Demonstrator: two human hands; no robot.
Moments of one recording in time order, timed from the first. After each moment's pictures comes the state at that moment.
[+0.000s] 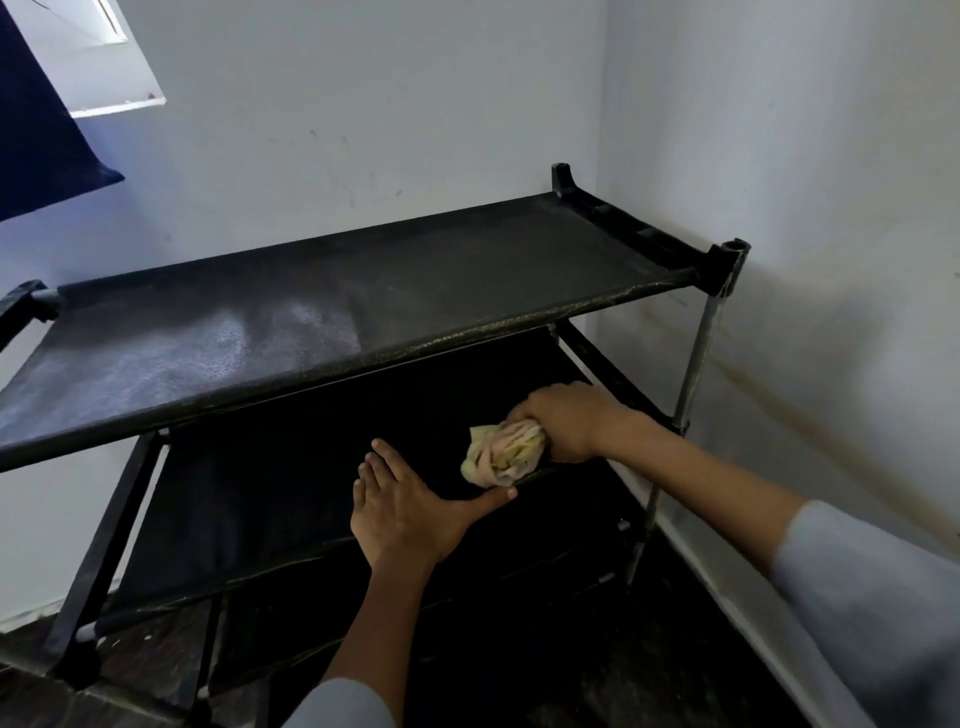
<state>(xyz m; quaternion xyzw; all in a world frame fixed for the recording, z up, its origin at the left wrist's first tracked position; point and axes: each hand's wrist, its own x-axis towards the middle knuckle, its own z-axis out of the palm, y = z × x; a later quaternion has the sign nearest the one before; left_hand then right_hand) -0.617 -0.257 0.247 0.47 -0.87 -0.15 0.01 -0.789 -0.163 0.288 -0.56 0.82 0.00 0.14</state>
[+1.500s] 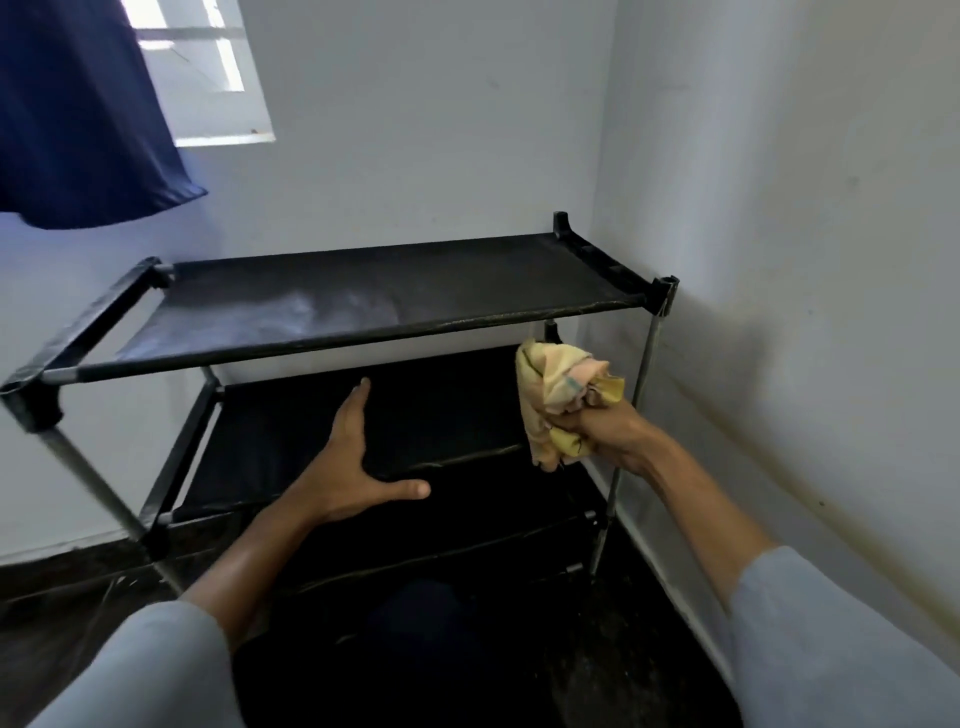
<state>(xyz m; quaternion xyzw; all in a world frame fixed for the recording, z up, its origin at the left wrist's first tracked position) -0.522 -0.284 0.286 0.24 -0.88 -0.38 0.14 -0.752 -0.089 0.289 -0.31 0.67 -0.61 0.29</state>
